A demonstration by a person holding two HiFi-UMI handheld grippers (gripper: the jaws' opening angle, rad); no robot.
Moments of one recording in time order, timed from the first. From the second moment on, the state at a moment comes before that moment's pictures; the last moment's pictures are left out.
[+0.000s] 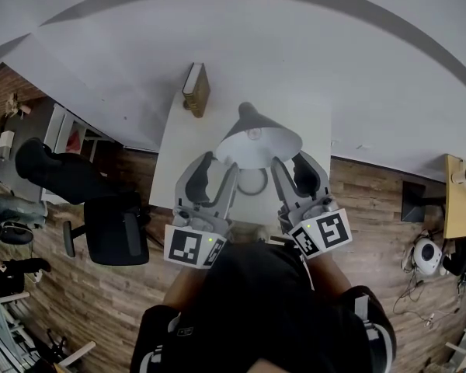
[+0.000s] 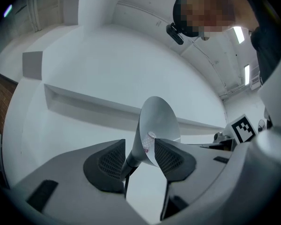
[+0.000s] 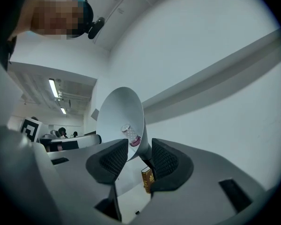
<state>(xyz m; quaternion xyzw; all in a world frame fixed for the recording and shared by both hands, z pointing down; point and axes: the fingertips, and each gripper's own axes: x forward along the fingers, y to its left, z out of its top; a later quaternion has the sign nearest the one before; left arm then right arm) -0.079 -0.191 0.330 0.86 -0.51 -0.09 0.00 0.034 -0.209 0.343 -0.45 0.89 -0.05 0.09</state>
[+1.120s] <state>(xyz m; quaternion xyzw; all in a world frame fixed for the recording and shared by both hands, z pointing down) -0.070 -0.182 0.363 0.87 -0.49 -0.08 0.04 0.031 -0.197 0.369 -0.44 0.89 -0.06 0.06</state>
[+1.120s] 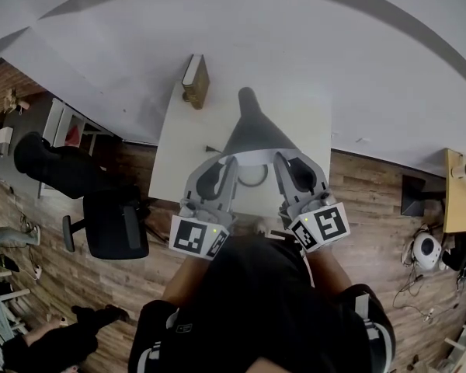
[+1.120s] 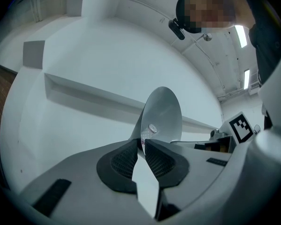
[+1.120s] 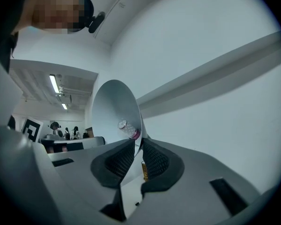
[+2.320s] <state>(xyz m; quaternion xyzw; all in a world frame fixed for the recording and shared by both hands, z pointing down) -0.070 -0.176 0.456 0.86 -0.50 -0.03 0.05 0.037 -0.195 0.458 -0.46 0.88 -0.10 -0.02</state>
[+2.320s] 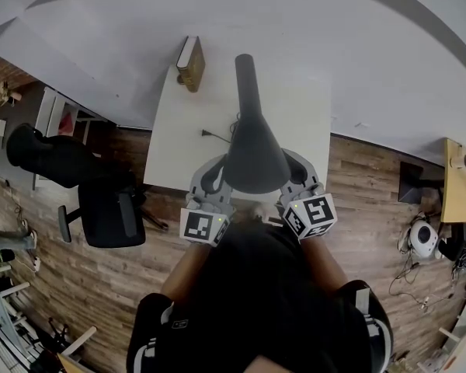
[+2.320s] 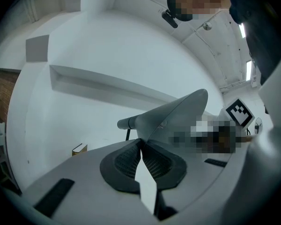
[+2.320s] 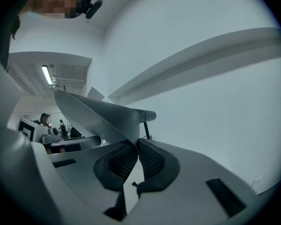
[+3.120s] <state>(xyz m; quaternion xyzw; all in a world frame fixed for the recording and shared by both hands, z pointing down) -0.070 -0.176 0.457 0.86 -0.50 -0.03 0.04 0.043 -0.172 0.435 -0.38 0.92 0.00 -0.11</state>
